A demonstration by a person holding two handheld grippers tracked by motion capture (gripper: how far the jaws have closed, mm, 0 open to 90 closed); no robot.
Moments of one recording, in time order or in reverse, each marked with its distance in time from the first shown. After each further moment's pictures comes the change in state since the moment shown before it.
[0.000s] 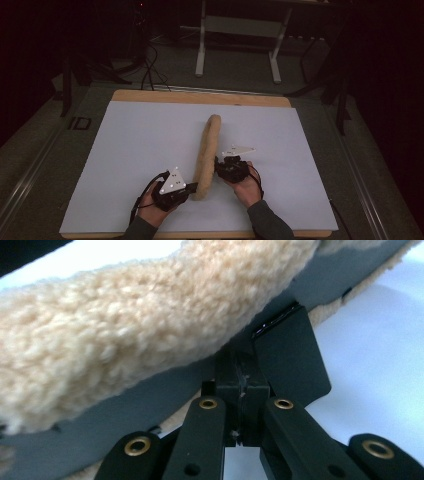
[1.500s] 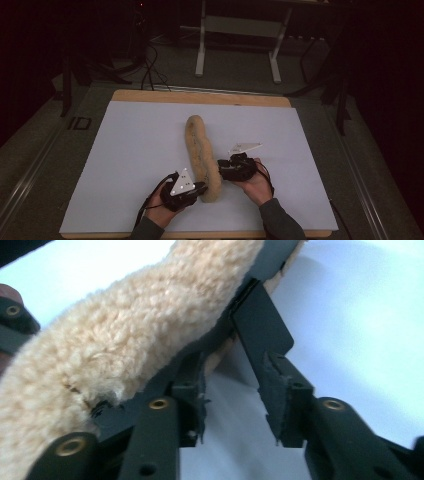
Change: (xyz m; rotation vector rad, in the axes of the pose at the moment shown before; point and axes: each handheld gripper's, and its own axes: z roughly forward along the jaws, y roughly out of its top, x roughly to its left) left arm -0.006 0.004 0.017 0.027 0.020 0.024; right arm -0.009 0.010 -0.024 0.077 0.048 -0.039
